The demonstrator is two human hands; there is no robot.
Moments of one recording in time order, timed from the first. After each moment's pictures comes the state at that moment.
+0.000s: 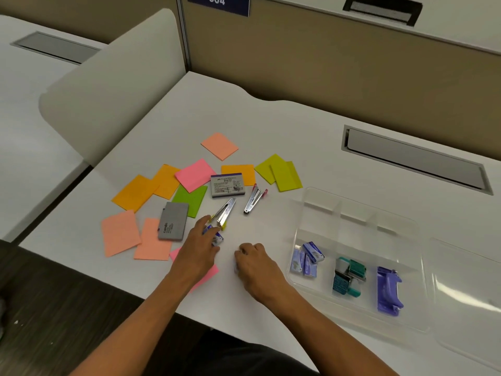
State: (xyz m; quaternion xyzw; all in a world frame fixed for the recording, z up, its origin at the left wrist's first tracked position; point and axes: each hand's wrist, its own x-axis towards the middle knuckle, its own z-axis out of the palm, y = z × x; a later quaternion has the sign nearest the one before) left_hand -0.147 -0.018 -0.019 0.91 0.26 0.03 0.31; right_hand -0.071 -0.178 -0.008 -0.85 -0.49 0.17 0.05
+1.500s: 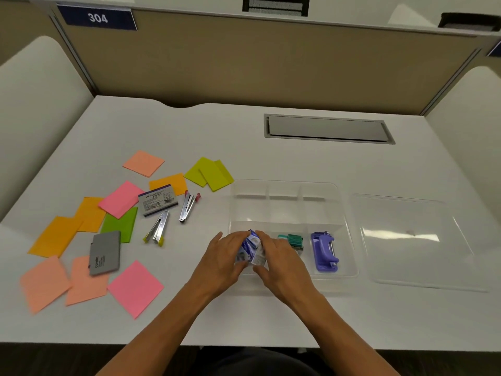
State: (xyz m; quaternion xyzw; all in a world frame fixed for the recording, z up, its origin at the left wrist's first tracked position) left_hand -0.074 -0.162 0.009 0.95 0.05 -0.09 0.31; right_hand -0.034 -0.321 0.027 -0.95 -0.19 0.18 0.19
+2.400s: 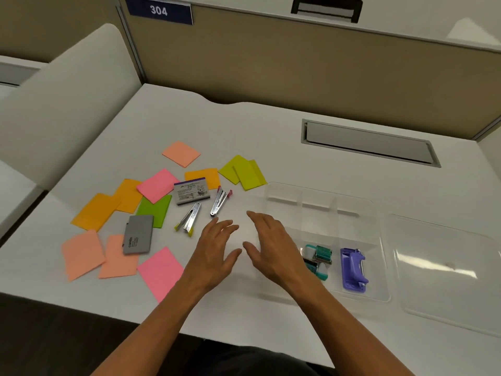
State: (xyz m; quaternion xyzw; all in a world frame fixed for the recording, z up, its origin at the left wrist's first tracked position) left_hand -0.105 -0.098 0.000 0.94 0.09 0.11 0.31; right_hand -0.018 -0.246 0.041 -0.91 -0.31 0.13 0.23
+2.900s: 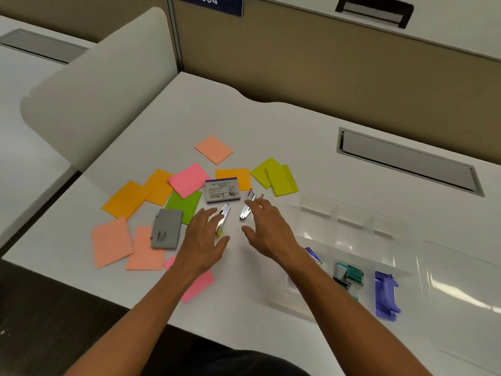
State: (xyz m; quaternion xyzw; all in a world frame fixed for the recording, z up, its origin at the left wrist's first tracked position) left_hand -0.112 -0.008 -0.020 0.93 0.23 0.08 0.28; right_hand 0.013 -0.139 0.023 -0.91 -0.35 0.17 0.16
